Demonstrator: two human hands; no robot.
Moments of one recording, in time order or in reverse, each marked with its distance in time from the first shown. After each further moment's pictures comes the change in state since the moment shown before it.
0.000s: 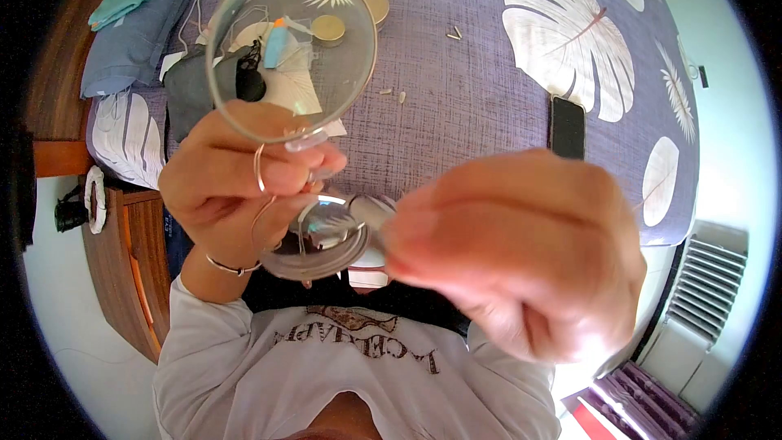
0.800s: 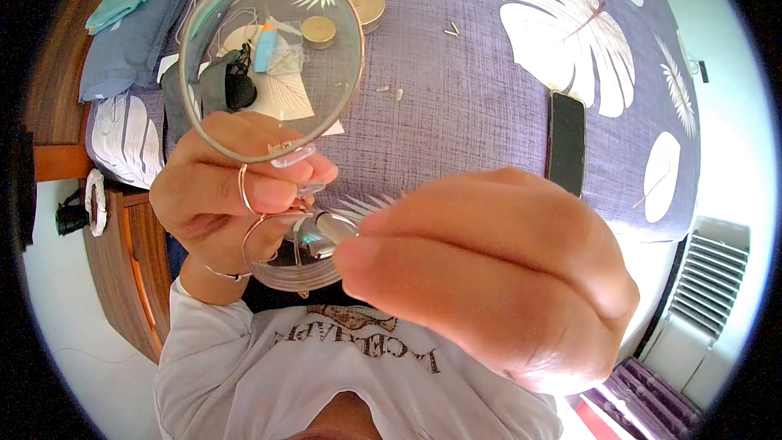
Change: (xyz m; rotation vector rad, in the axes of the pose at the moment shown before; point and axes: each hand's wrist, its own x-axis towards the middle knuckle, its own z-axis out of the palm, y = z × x) left_hand -0.003 0.002 0.003 -0.039 0.016 -0.011; right_hand 0.000 -0.016 0.008 -0.083 0.064 0.122
